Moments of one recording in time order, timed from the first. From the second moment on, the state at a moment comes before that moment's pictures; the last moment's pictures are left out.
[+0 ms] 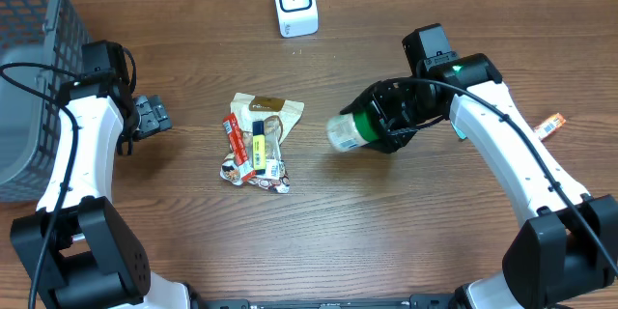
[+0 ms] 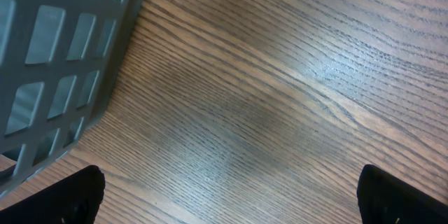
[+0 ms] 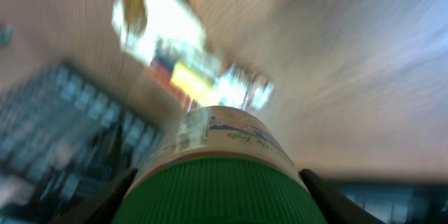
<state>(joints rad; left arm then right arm) 0.24 1.71 1.30 -0.92 -0.22 -0.23 0.28 1.69 1.41 -1.04 -0.61 1.17</state>
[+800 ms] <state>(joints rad) 0.24 1.71 1.30 -0.92 -0.22 -0.23 0.28 1.70 2.00 -1.19 -0.34 0.51</state>
